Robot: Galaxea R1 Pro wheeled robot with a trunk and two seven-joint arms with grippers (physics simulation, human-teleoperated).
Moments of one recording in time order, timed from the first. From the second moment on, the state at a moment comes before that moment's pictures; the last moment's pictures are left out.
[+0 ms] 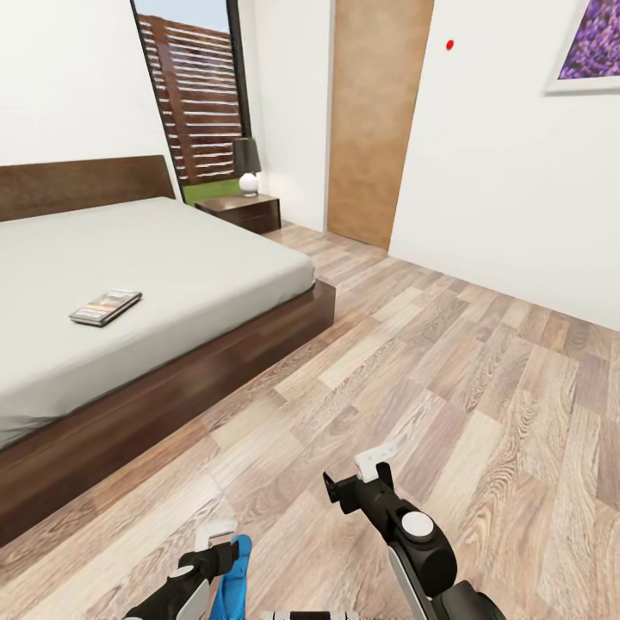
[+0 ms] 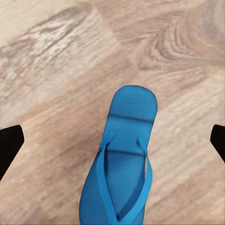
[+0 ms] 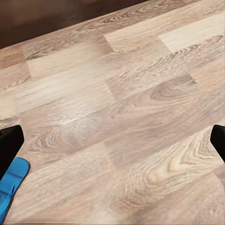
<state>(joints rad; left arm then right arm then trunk) -0.52 -0.05 -0.02 -0.24 0.20 -0.04 0.12 -0.18 0.06 0.33 -1.58 0.07 0.60 0.03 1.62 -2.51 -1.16</state>
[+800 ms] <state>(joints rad) -0.52 -0.05 -0.03 -0.24 0.20 -0.04 0.11 -0.18 0.06 0.36 -1.58 0.07 0.60 0.02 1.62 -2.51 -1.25</state>
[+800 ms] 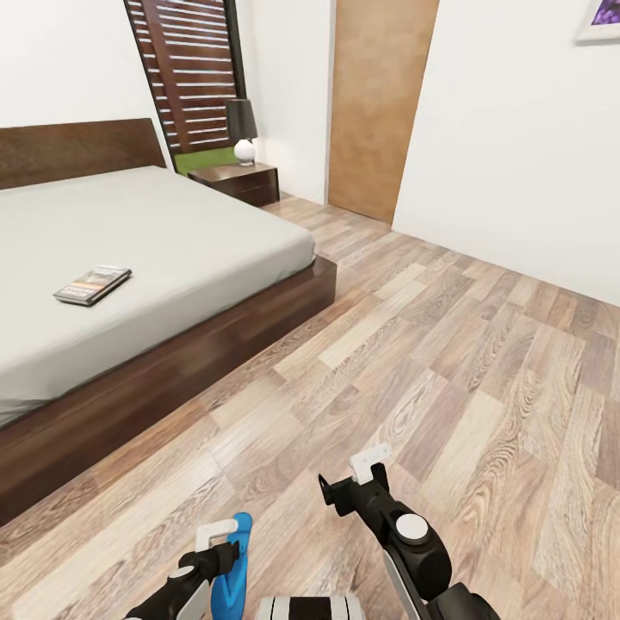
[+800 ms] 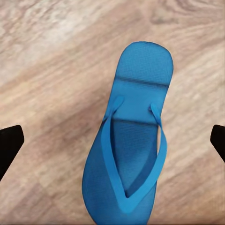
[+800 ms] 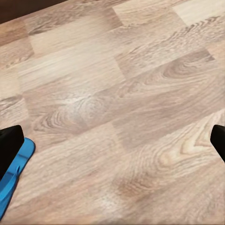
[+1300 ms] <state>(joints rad) -0.52 -0.05 -0.06 -0.24 0.19 -0.05 0.11 -0.18 0.06 0.36 -1.58 0.07 0.60 0.02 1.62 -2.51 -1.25</state>
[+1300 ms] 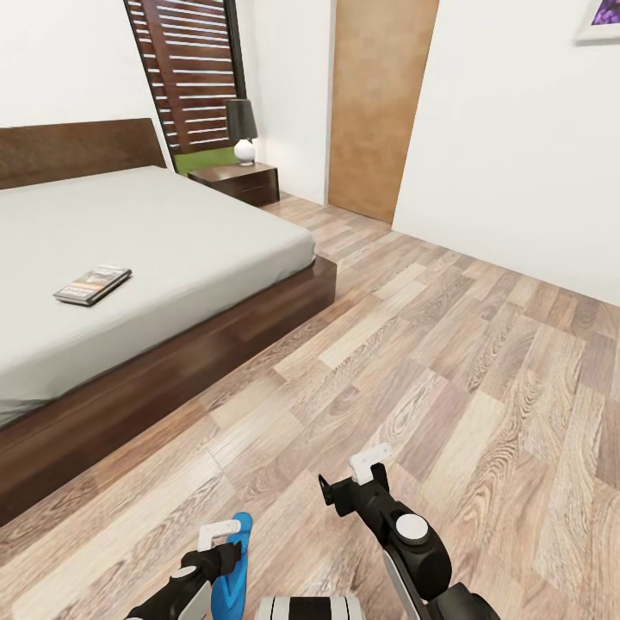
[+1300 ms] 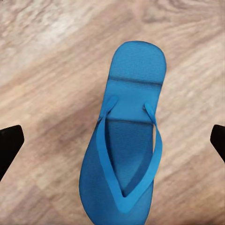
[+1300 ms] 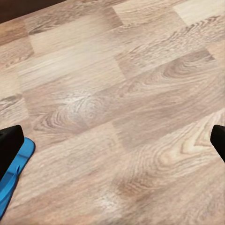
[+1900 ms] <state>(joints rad) -0.52 -0.05 -0.07 -0.24 0.19 -0.05 0.11 -0.18 0.06 0.36 -1.58 0.07 0.60 0.02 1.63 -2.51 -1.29</state>
